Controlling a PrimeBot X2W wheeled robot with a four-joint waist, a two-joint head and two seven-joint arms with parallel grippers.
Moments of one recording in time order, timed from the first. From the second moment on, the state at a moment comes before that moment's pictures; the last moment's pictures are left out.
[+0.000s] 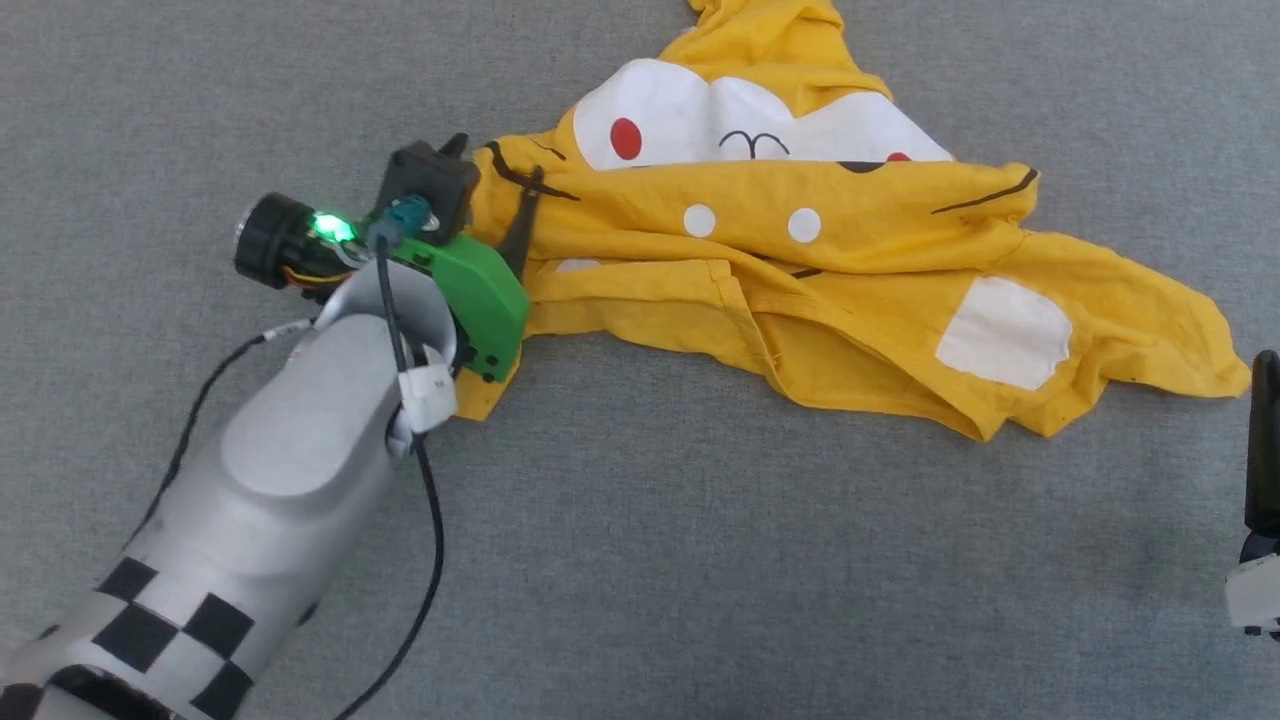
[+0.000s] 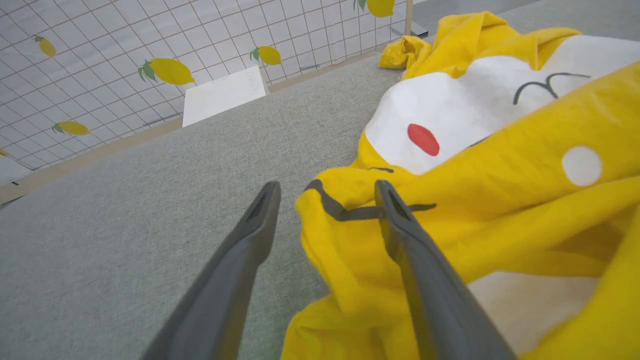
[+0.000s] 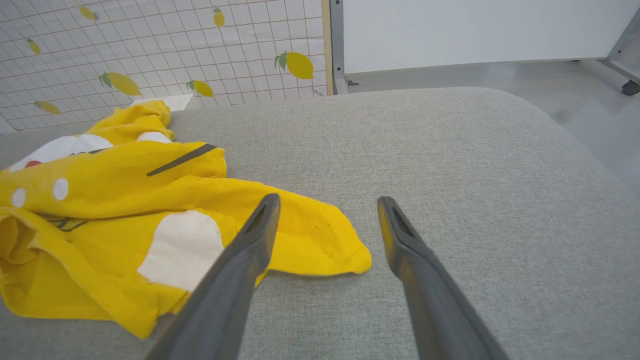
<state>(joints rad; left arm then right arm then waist) -0.89 0.37 -0.83 0.55 -0.56 0.13 -0.07 0.03 -0.05 -0.35 -0.37 0.23 0.13 0.22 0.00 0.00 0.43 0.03</state>
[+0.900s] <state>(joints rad) -0.82 0.47 -1.03 0.36 -0.52 -0.06 0.05 0.04 -0.05 -0.35 -0.38 0.22 0.13 0.25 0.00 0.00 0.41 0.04</state>
